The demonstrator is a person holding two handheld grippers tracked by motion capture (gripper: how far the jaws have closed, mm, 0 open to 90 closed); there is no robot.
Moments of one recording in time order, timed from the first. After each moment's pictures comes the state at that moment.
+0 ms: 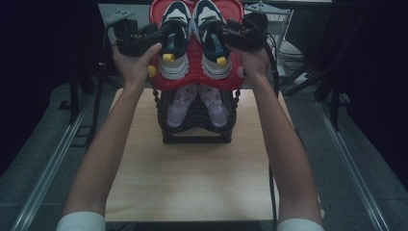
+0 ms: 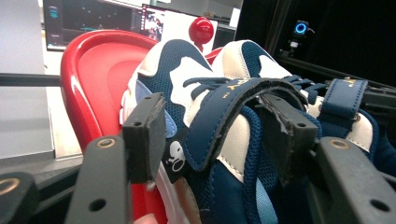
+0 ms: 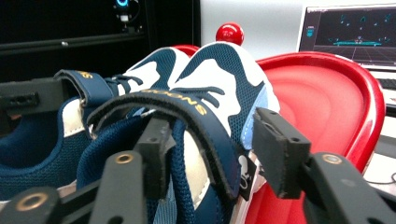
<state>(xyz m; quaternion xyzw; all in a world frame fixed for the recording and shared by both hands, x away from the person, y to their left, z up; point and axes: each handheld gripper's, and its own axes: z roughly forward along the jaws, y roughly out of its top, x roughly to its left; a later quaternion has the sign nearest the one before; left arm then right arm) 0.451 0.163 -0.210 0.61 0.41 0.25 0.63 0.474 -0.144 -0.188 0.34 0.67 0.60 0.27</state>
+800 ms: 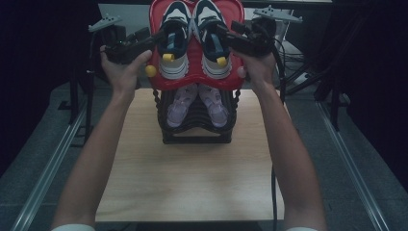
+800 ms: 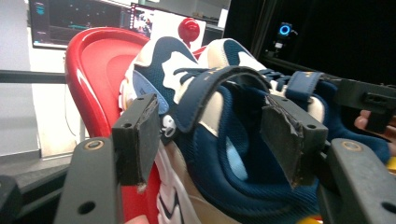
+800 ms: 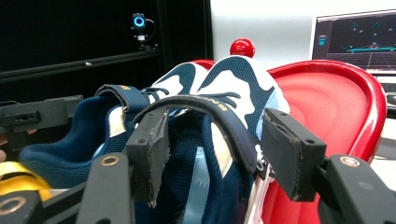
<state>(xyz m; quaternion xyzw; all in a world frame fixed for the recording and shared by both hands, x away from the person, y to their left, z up) 0.420 0.182 -0.211 0.61 0.40 0.24 0.64 0.450 -0.156 -0.189 0.33 0.65 0.63 0.25</state>
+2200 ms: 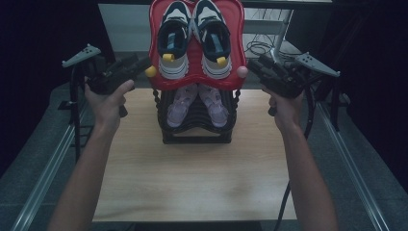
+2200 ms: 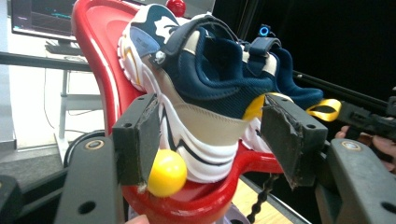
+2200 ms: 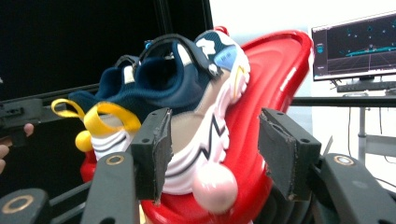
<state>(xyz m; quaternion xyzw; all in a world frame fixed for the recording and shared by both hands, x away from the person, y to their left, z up) 0.361 0.214 -0.250 0.60 0.39 0.20 0.67 0.396 -0.237 -0.259 0.33 0.60 0.69 0.23</state>
